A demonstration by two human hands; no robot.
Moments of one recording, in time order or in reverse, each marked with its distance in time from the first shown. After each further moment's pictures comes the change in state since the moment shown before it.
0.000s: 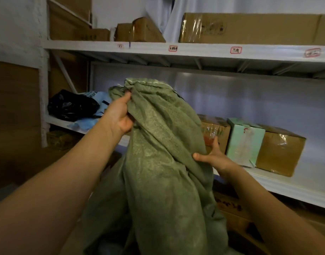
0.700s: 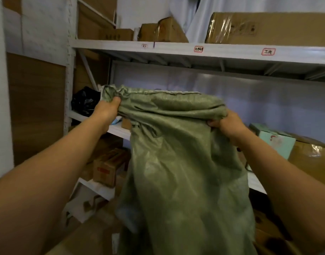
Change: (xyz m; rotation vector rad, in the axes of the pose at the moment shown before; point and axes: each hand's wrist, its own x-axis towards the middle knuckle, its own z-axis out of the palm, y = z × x) left_hand 0.018 0.042 -0.094 0.778 0.473 0.269; right_hand 0.017 -0.113 0.038 -0.245 0.262 -0.353
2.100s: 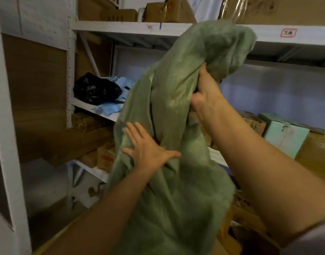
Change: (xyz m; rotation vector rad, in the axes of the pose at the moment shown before) left_hand -0.083 -0.099 0.079 0.665 -0.097 0.044; right_hand 0.011 -0.085 0.089 1.258 -0.185 0.286
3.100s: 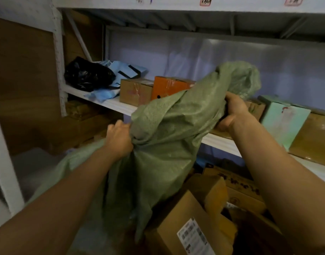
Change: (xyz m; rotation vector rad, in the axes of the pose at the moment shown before) left_hand 0.036 -0.055 -0.017 0.538 -0.134 0.393; right_hand -0.018 -0.018 -0.133 -0.249 0.315 0.275
